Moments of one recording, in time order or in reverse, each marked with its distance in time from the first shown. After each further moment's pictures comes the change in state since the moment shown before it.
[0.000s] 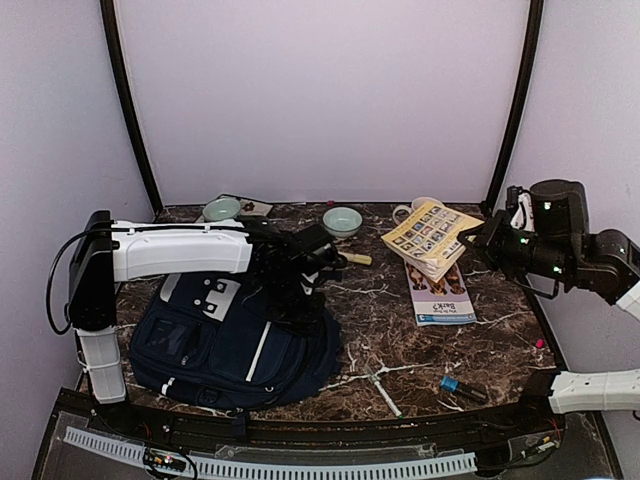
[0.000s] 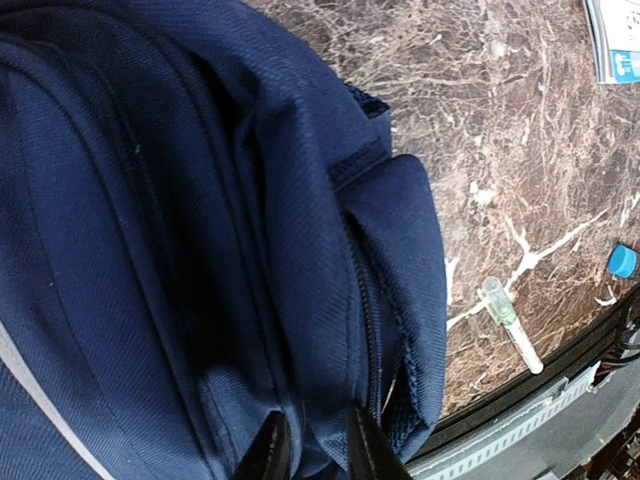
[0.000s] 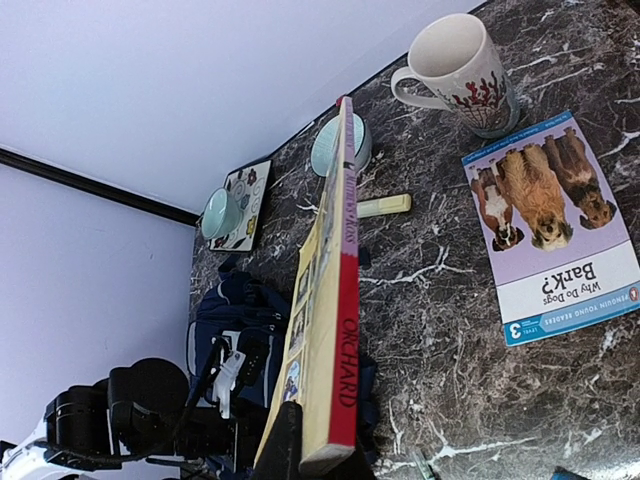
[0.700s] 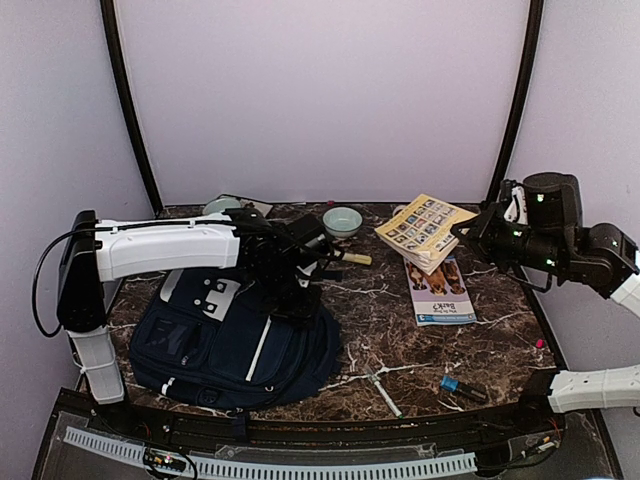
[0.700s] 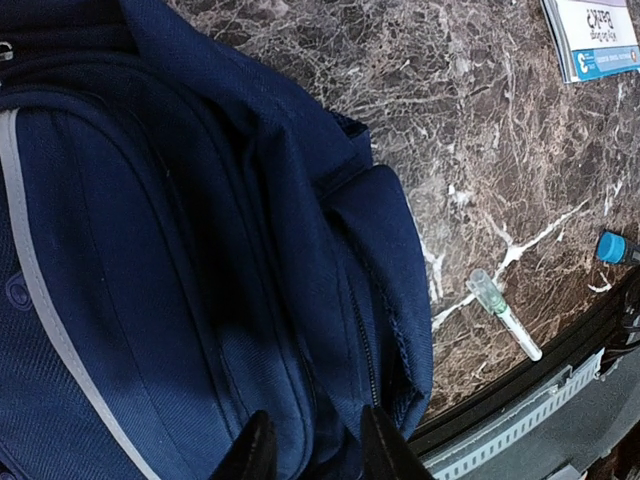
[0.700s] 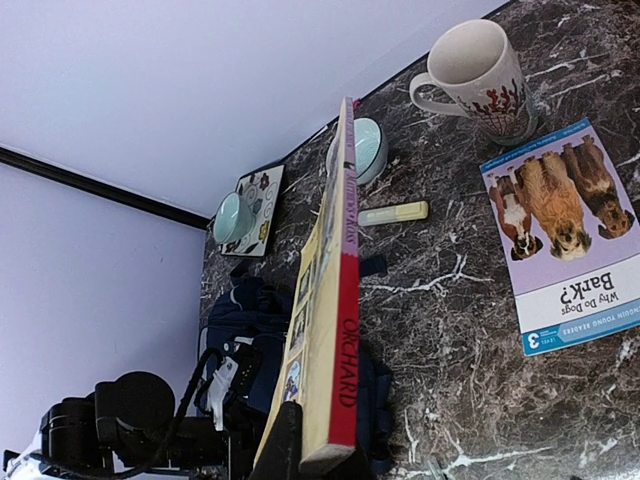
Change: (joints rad) left arm 0.000 -0.062 -0.002 -0.001 -0.040 0.065; right arm 0.000 0.033 0.018 0.047 -0.004 0.000
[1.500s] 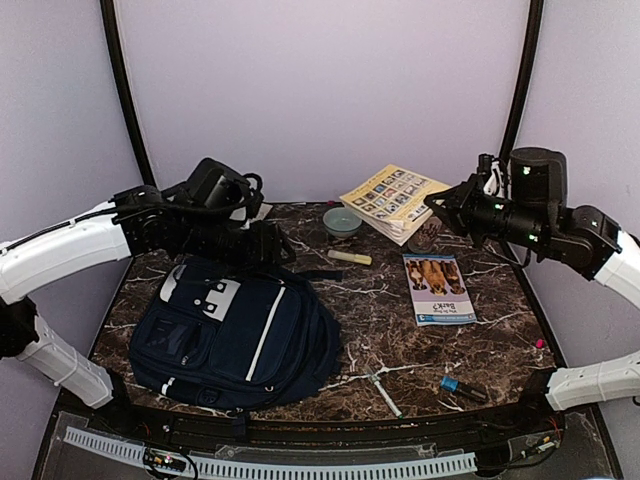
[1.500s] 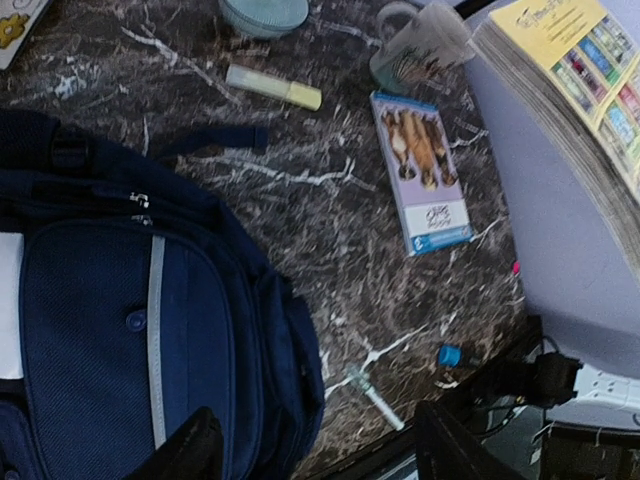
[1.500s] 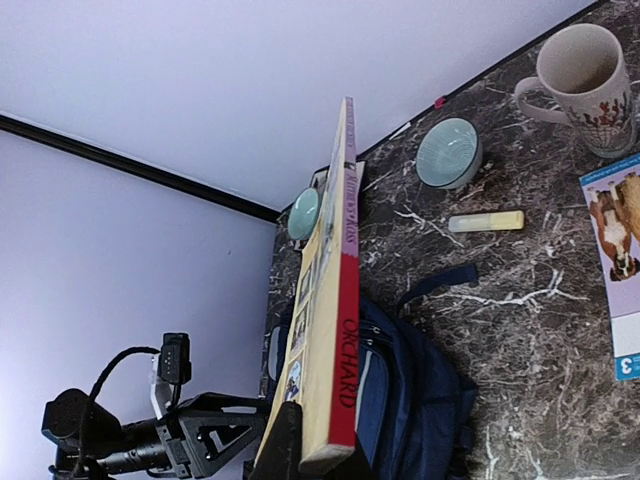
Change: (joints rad) left arm 0.086 -0.479 -0.221 0.278 -0.121 -0.151; right arm 0.000 0.137 0.085 0.200 -0.113 0.016
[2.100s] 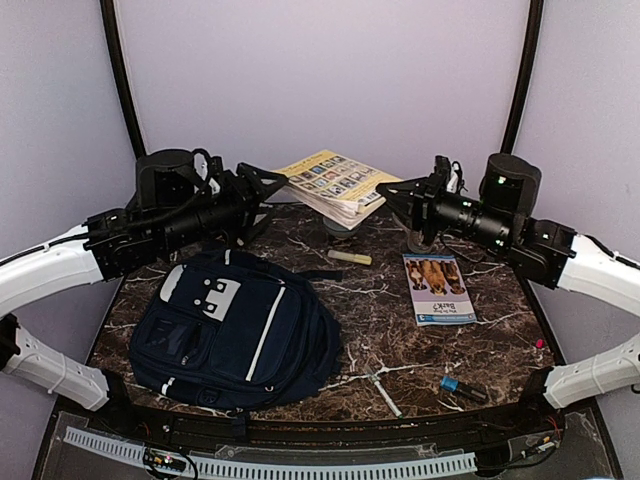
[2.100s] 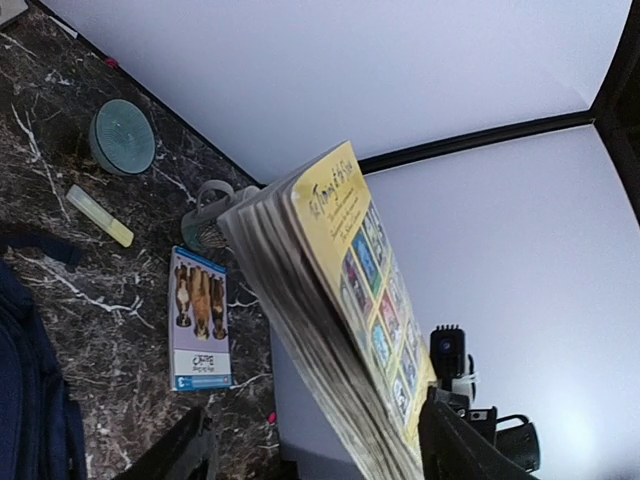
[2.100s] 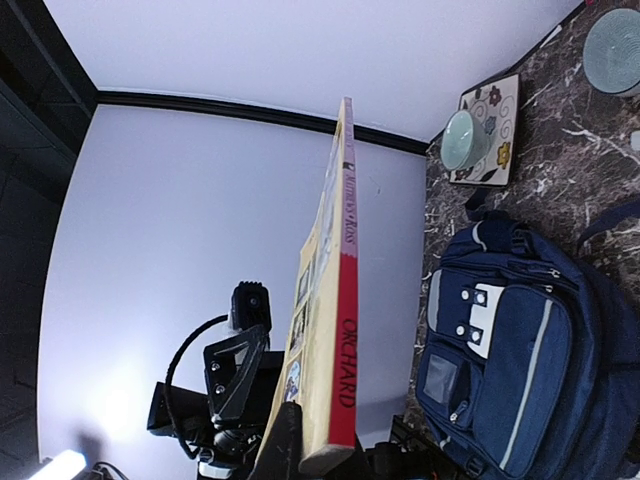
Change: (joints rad) left arm 0.000 -0.159 -0.190 0.608 -0.119 -0.422; right arm 0.048 0.126 -0.119 0.518 -0.247 0.266
